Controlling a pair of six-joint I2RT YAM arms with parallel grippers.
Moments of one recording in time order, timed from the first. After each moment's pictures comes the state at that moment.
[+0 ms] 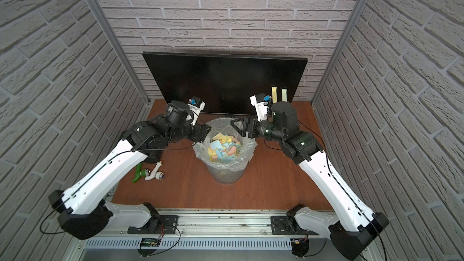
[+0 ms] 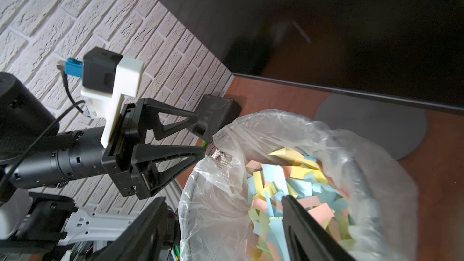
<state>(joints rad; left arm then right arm) -0.64 1.32 1.57 -0.97 -0.17 -0.20 0.45 1.13 1.36 -0.60 -0.39 0.57</state>
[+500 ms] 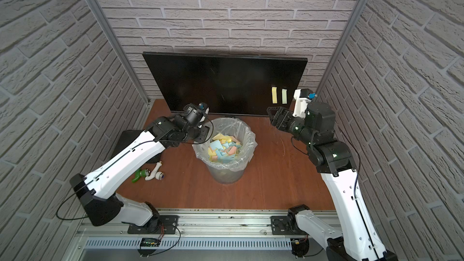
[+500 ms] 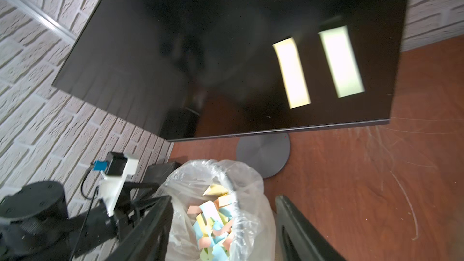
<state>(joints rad) -0.64 1.45 1.56 -1.03 -0.28 -0.24 0.13 1.02 1.46 -0.79 -0.20 0.62</state>
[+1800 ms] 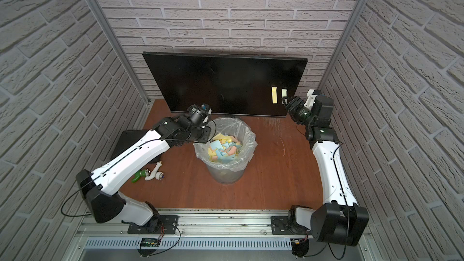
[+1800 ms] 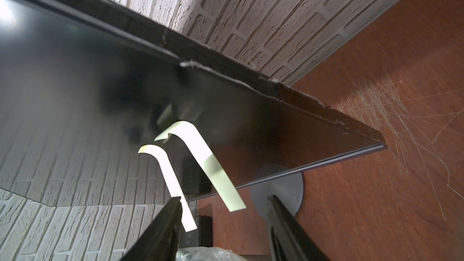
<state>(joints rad) -0.64 1.48 1.52 -0.97 -0.23 -0.28 -0.19 1.25 1.22 -0.28 -0.50 0.95</state>
